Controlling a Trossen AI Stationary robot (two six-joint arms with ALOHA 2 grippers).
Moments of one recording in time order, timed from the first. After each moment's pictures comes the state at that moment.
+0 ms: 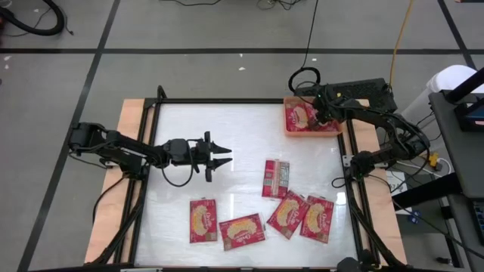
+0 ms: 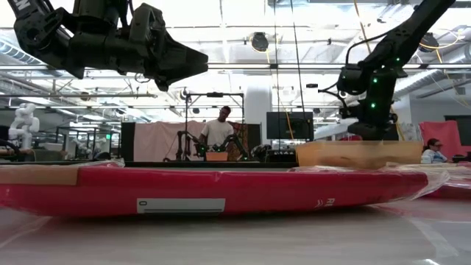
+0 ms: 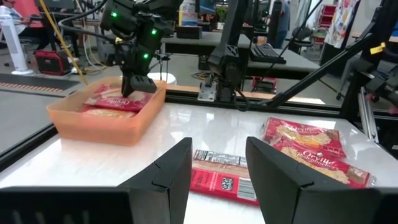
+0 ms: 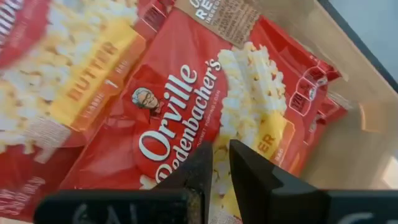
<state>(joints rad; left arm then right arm) 0.03 1.39 0.40 0.95 -0.03 -0.06 -1.02 1.36 0.68 -0.46 0.25 -0.20</state>
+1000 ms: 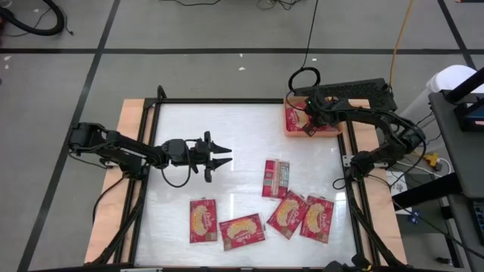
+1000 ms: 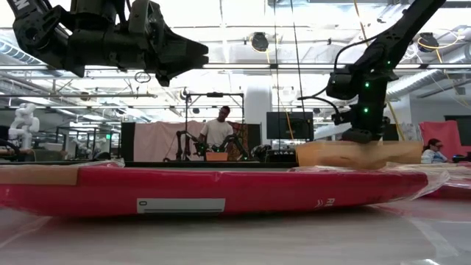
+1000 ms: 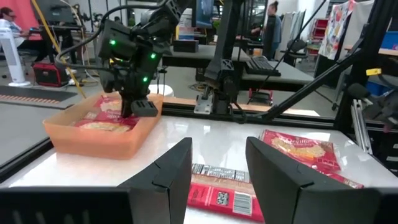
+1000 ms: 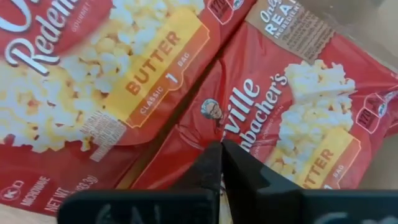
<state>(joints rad) 0.02 1.39 0.40 1.00 -0.03 -0.06 -0.91 1.46 0.69 -0.51 0.34 -0.15</state>
